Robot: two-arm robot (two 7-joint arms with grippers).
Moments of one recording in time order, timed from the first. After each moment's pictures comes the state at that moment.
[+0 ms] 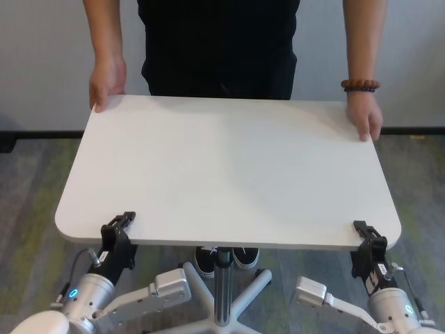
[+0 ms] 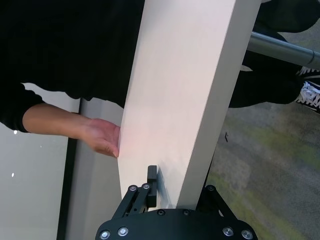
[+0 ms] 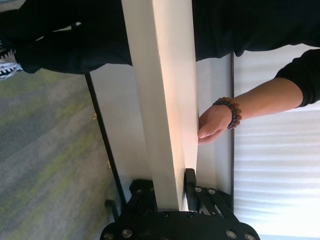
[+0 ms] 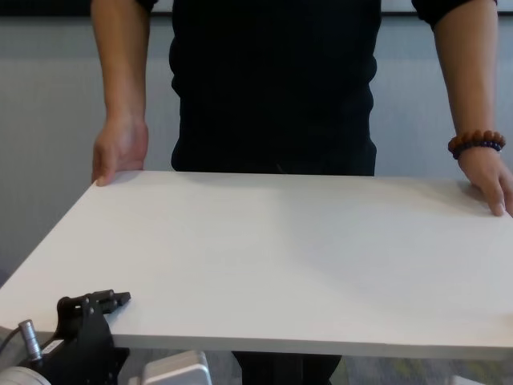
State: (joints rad) left arm -0.07 0.32 0.46 -1.33 0.96 0.07 0.19; right arm 0.08 0.48 -0.65 -1.36 -0.78 0.40 -0.34
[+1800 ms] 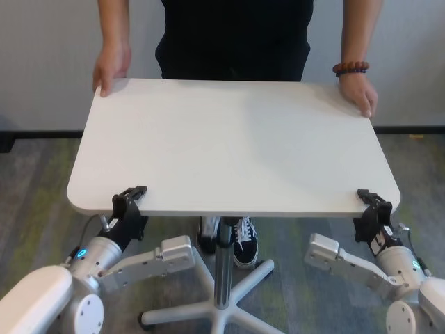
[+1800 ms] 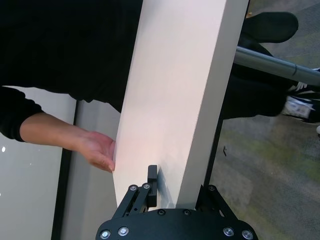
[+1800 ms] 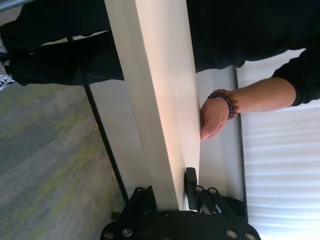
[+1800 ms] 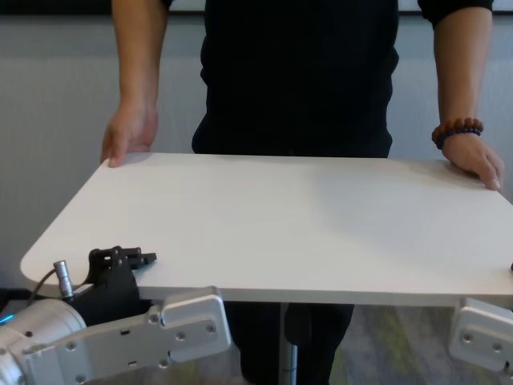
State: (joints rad) left arm -0.21 0.32 0.48 -1.26 0.93 0.03 0.11; right arm 0.21 0.43 -0.55 -1.20 -0.78 0.23 -0.25
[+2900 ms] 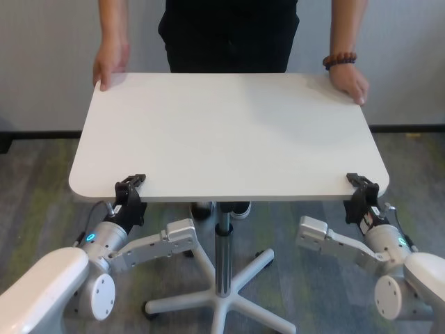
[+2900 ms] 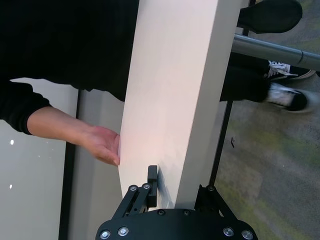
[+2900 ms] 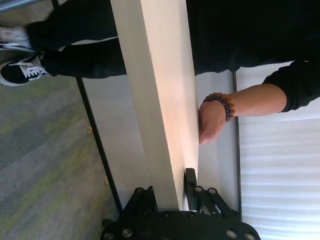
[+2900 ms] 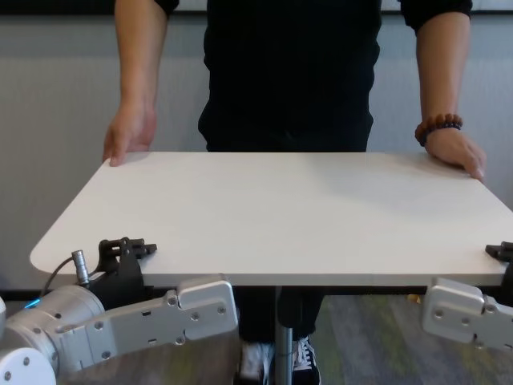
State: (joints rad) left arm -0.36 0.26 0.53 -1.05 0.94 0.04 0.17; right arm 0.35 0.35 -0.54 -1.00 -0.85 0.14 -0.24
